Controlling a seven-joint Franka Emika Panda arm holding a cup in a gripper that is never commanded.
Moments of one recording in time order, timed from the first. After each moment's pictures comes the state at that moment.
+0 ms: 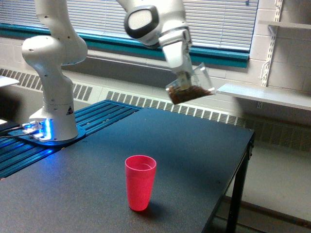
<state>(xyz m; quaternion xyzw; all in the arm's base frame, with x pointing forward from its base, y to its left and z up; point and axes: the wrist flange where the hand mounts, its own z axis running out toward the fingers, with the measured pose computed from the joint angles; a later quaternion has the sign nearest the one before) 0.494 -0.055 0.397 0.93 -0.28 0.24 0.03</state>
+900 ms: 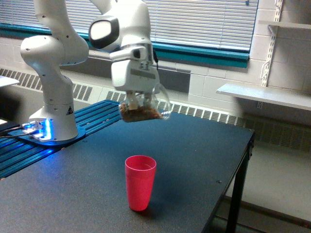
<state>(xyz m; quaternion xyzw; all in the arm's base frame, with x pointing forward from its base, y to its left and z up) 0.423 -0.151 0.350 0.90 -0.38 0.19 0.07</state>
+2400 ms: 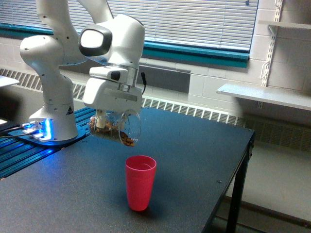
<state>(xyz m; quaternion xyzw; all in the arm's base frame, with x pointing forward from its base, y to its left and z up) 0.401 -0.193 0.302 0.88 -0.44 0.09 0.15</state>
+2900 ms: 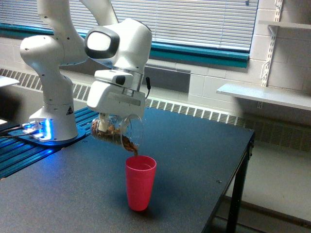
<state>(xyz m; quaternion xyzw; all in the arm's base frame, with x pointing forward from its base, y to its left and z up) 0.414 -0.191 0.294 0.88 -0.44 0.07 0.17</state>
